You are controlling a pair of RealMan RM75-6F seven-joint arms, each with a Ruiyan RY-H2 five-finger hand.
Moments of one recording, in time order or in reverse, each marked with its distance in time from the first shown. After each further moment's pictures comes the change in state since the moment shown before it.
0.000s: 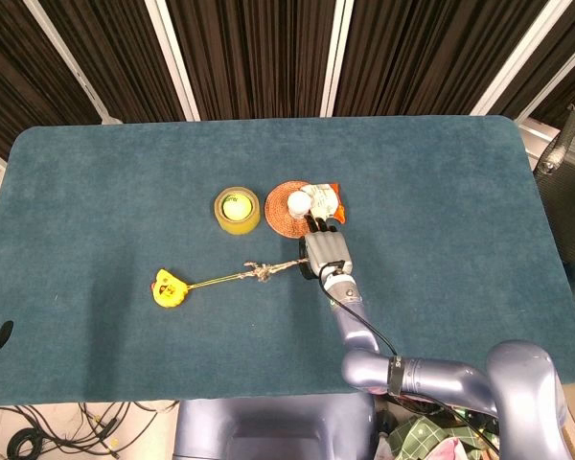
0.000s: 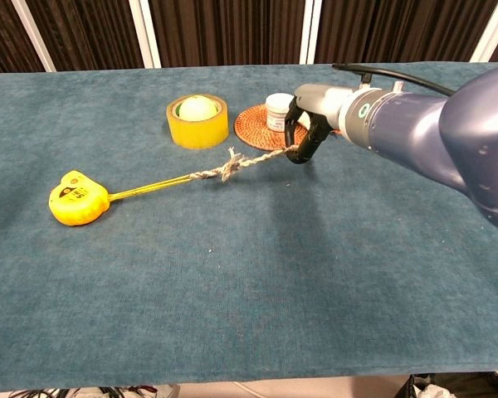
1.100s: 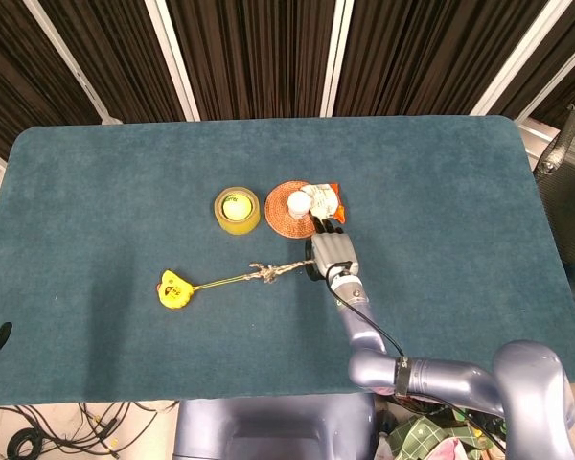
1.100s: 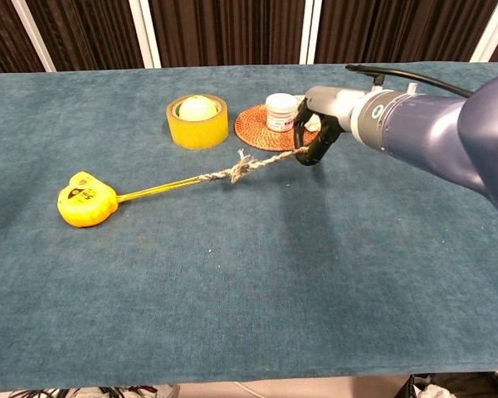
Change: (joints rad) left arm 0.007 -0.008 0.001 -0.004 0.000 0.012 0.026; right arm -0.015 0.025 -0.021 -0.012 0.002 -0.006 0.037
